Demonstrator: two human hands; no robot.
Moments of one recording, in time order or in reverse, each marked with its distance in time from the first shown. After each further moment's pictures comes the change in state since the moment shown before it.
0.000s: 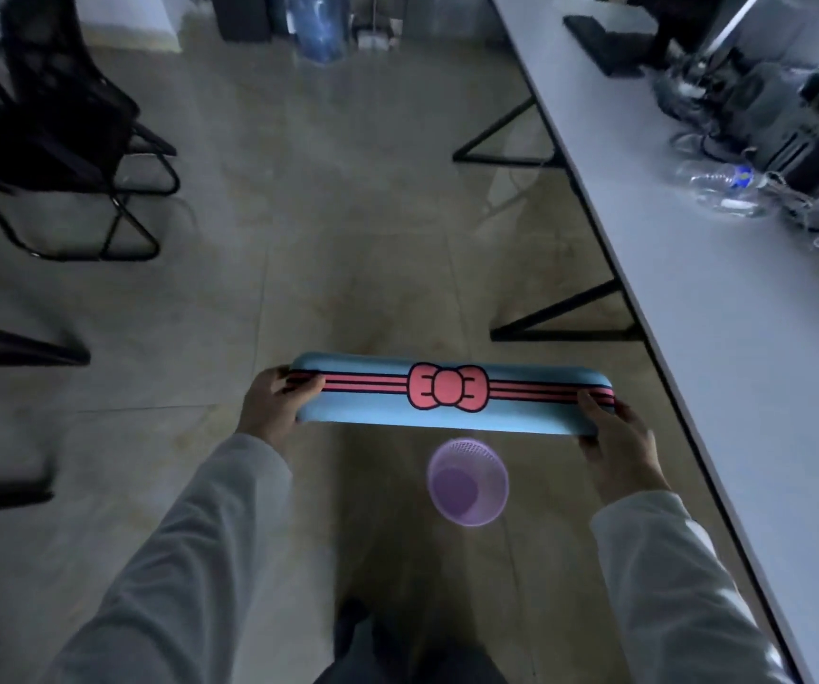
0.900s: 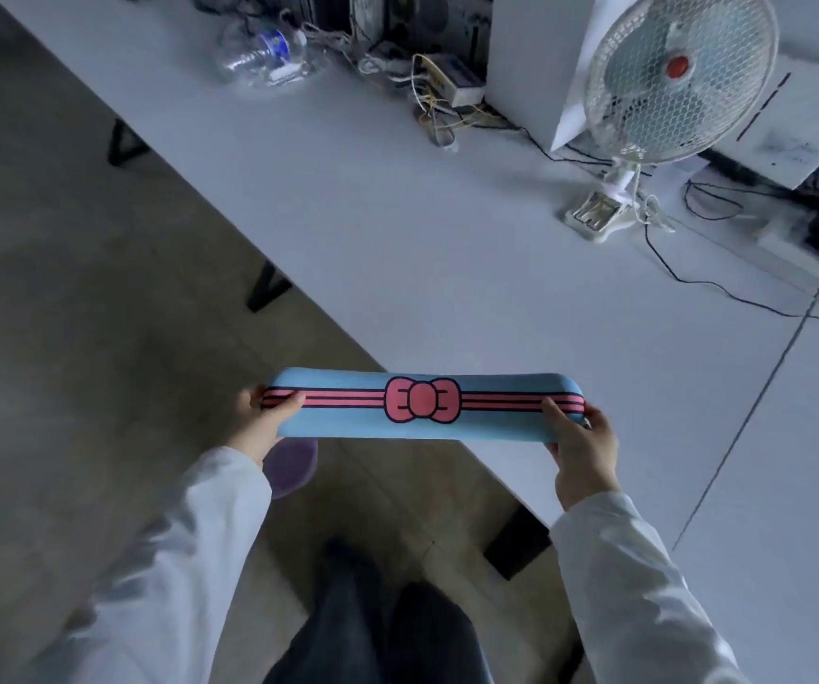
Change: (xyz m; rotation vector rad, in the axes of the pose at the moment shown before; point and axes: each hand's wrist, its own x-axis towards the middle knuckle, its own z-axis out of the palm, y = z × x) left_hand -0.191 -0.150 0.377 0.471 -0.449 -0.090; right_hand -0.032 0.032 -0.454 0.326 0.686 0.017
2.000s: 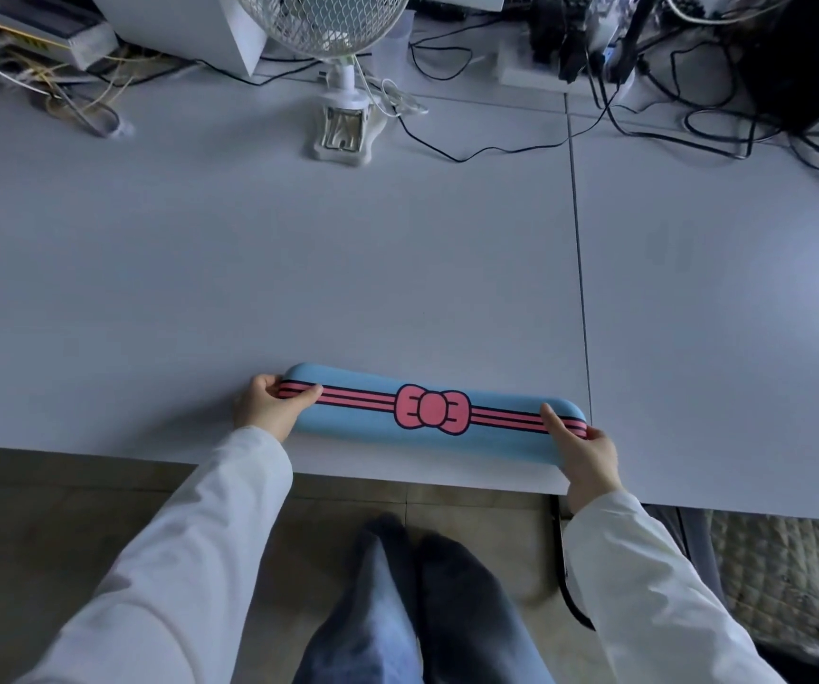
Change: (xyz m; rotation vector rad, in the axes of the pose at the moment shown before) left_hand 0.077 0.023 0.210 0.844 -0.499 0.139; right_hand 0.026 0.055 -0.091 -0.063 0.618 0.412
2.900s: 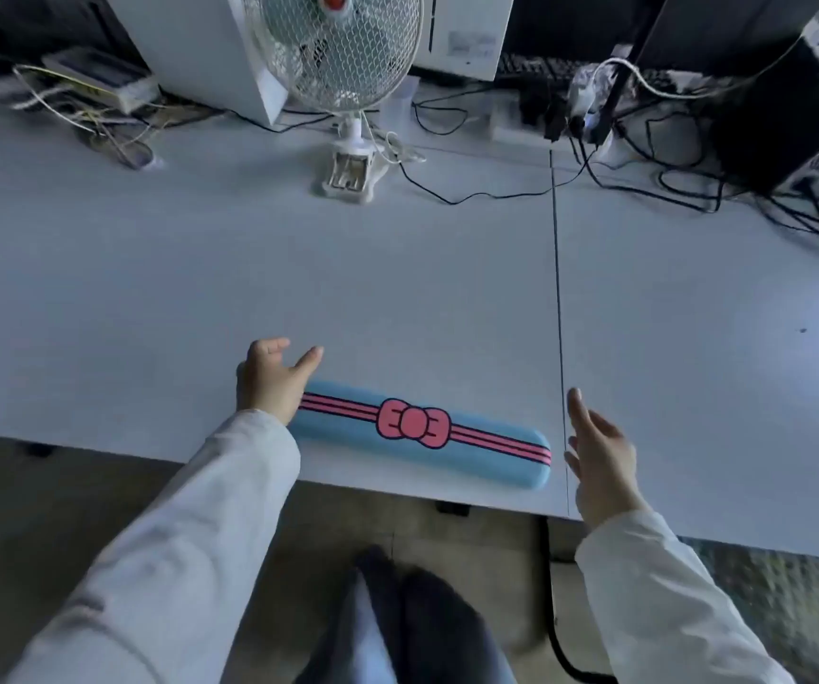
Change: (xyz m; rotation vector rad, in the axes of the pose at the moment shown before) left_hand -0.045 0.049 0.004 -0.059 0.145 0.189; right_hand -0.024 -0.037 -0.039 0.181 -0.053 -0.170
